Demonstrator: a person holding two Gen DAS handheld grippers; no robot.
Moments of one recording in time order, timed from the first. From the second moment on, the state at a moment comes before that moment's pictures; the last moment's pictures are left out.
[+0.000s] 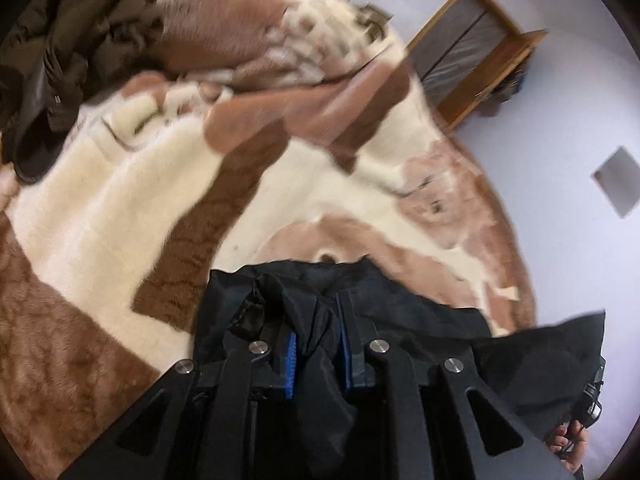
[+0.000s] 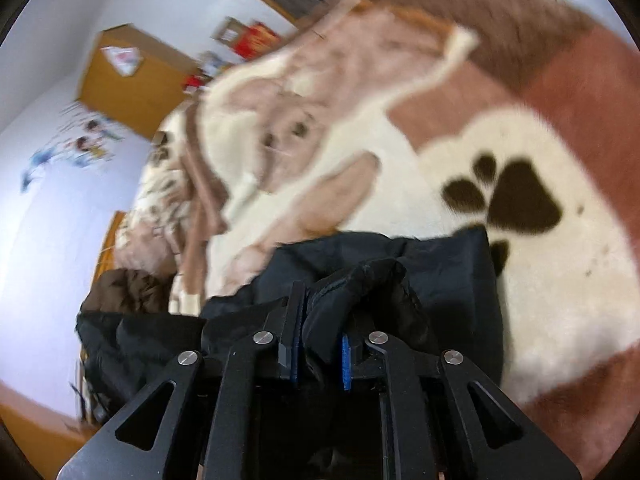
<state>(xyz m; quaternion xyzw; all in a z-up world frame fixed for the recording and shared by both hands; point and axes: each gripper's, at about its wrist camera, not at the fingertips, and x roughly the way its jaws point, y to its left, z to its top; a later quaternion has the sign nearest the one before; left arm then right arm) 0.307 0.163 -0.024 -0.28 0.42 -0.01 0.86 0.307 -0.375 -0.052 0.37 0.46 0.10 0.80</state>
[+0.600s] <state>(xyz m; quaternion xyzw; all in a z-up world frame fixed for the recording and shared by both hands) 0.315 0.211 0.014 -0.39 0.34 -0.01 0.86 0.302 -0.401 -0.013 0.45 0.39 0.17 0.78</state>
